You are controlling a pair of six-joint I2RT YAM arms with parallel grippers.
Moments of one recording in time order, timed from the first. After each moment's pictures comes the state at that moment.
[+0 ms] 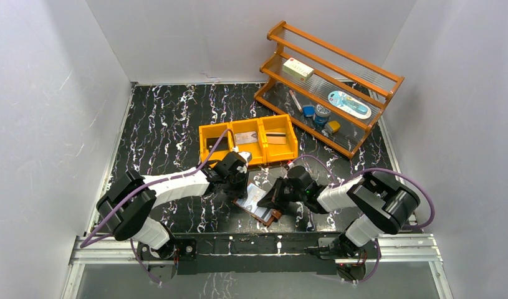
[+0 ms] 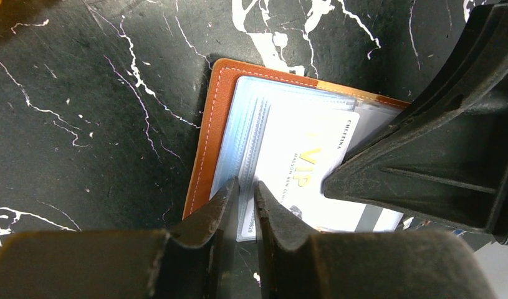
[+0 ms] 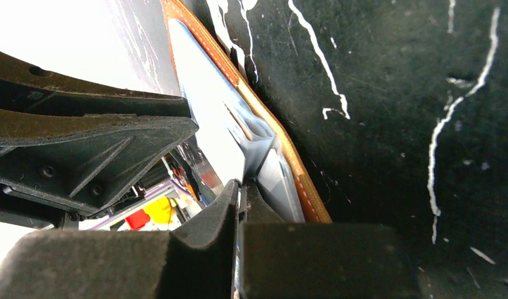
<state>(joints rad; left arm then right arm) -0.86 1.50 0.75 -0.28 0.08 -0.54 0.82 1.53 0.33 0.53 -0.40 1.28</state>
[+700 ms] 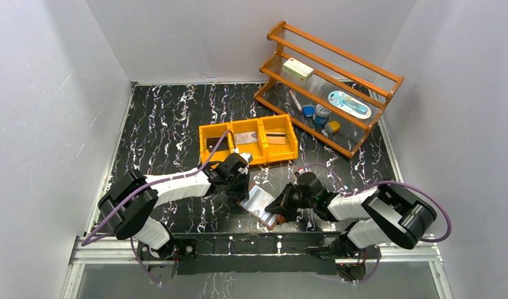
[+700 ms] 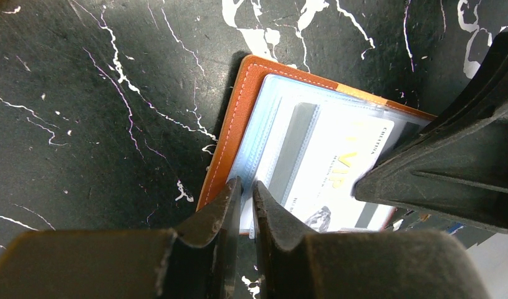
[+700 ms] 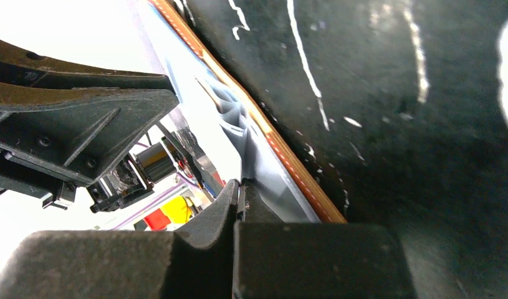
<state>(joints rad) -0.87 1.51 0.75 -0.27 0.07 -0.59 0.78 1.39 0.20 0.50 -0.41 1.34</state>
